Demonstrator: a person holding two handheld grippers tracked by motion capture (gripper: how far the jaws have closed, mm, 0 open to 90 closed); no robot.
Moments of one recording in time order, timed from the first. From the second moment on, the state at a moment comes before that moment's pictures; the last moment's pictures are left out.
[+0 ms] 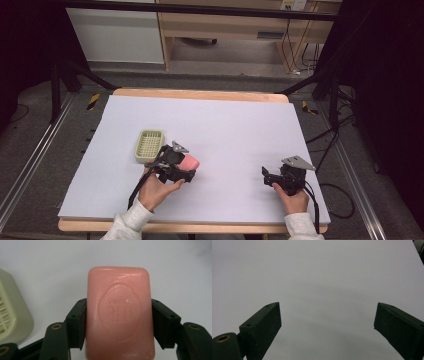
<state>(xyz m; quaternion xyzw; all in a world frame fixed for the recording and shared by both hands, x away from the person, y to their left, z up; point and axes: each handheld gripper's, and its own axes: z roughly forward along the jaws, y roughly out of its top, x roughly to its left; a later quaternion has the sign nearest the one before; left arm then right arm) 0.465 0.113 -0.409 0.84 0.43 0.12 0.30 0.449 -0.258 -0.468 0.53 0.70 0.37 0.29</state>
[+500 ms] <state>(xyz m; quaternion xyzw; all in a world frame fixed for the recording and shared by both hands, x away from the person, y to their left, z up) 0.486 0.153 -0.394 0.81 0.48 0.14 0.31 0.448 -0.256 -0.469 0.53 0.71 0.37 0.29</state>
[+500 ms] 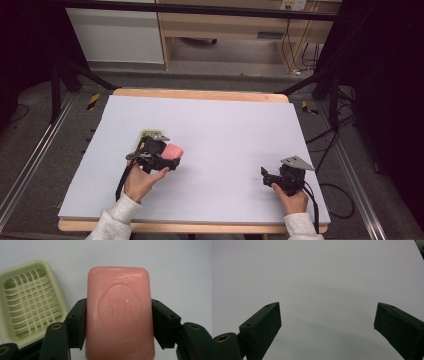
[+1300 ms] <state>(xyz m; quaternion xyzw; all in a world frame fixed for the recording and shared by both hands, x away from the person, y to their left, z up) 0.527 0.187 -0.399 0.77 0.54 0.17 0.29 0.448 -0.255 -0.469 0.53 0.71 0.37 0.29</state>
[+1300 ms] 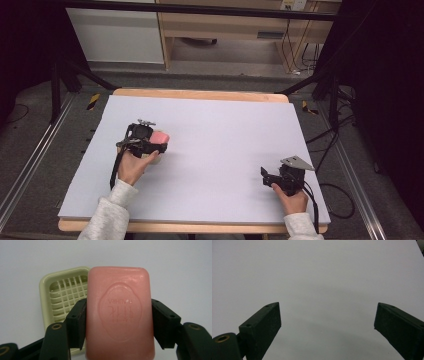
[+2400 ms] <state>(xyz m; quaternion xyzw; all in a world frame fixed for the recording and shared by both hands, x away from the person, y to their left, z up) 0.556 0.209 -0.428 0.75 0.58 0.18 0.27 0.448 -0.254 -0.469 0.53 0.71 0.37 0.28</state>
